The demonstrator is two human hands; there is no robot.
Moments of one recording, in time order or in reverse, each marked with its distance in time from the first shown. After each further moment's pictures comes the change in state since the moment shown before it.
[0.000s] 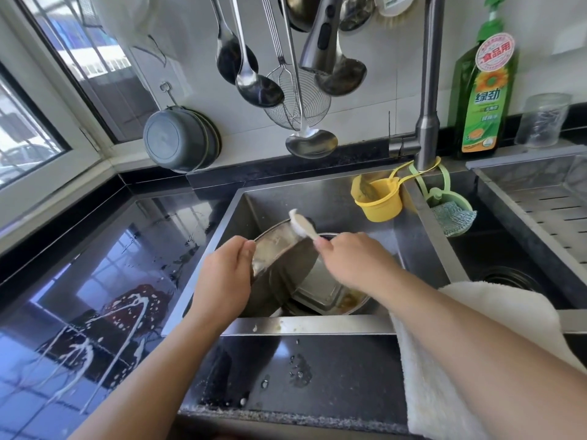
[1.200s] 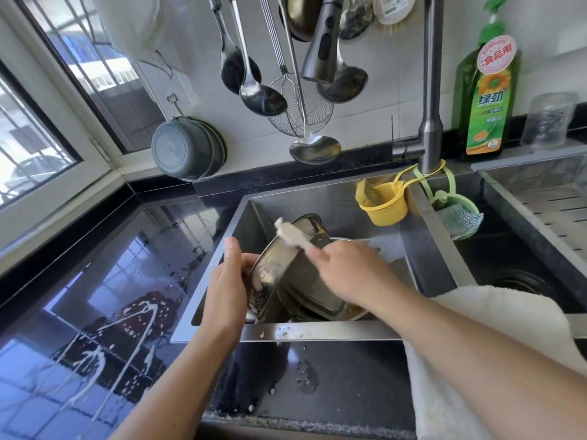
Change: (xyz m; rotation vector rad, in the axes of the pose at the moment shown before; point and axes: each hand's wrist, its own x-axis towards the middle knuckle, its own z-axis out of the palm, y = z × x) left_hand -0.016 0.015 0.000 -0.600 -0.050 -0.328; right_hand -0.012 -0.018 0.002 0.102 0.039 -0.073
